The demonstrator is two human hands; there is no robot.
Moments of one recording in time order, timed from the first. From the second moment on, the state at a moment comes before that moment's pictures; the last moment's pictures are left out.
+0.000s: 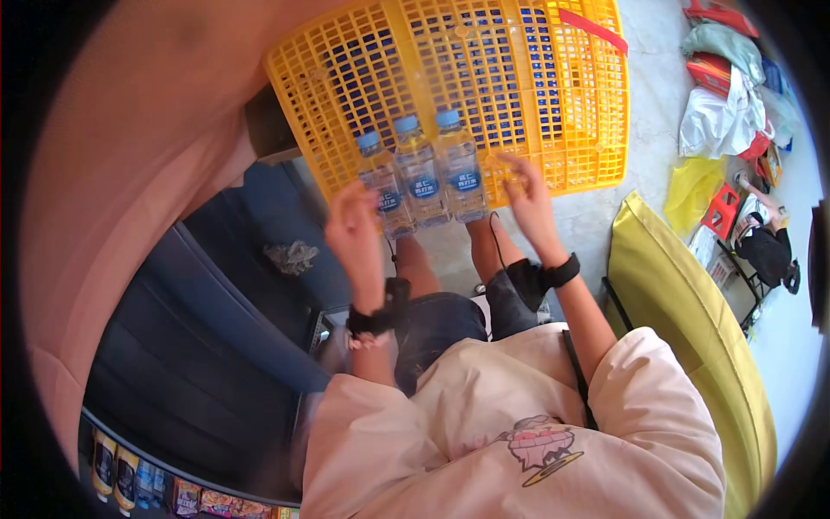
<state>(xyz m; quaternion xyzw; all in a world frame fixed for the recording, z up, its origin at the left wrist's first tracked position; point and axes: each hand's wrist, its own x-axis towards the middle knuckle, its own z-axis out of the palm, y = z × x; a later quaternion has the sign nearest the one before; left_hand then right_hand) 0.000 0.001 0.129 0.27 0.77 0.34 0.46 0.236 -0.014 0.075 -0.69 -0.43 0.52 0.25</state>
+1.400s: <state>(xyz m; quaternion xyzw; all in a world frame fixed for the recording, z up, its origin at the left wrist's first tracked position) -0.042 -0.002 -0.002 0.34 0.93 0.07 0.07 0.257 0.010 -0.021 -0.80 -0.59 -0.04 0.08</state>
